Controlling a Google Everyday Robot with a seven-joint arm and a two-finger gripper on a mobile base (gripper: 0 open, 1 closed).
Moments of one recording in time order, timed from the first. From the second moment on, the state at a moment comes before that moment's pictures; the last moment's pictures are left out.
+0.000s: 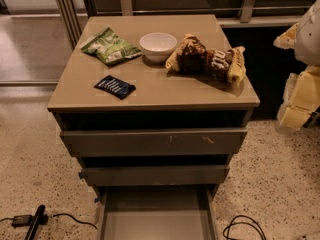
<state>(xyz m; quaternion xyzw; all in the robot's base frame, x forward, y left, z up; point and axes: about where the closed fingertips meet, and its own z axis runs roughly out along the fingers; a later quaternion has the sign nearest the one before) 0.438 -0.217 0.976 -0.60 0.78 -0.03 0.16</state>
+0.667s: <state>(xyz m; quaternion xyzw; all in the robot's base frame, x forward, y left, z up) 0.460 -0.205 0.983 -0.62 0.76 -0.03 0.20</state>
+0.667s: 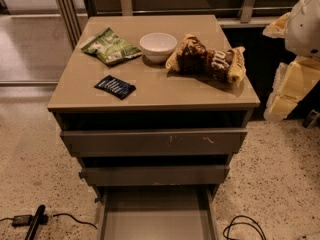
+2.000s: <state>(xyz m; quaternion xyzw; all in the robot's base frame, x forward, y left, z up) 0.553 -0.190 0.962 -0.53 0.79 -0.01 0.31</state>
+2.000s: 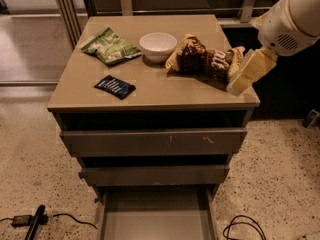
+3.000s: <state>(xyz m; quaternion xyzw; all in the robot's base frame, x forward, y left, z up) 0.591 -0.168 0.938 -0.53 0.77 -0.02 0.34</state>
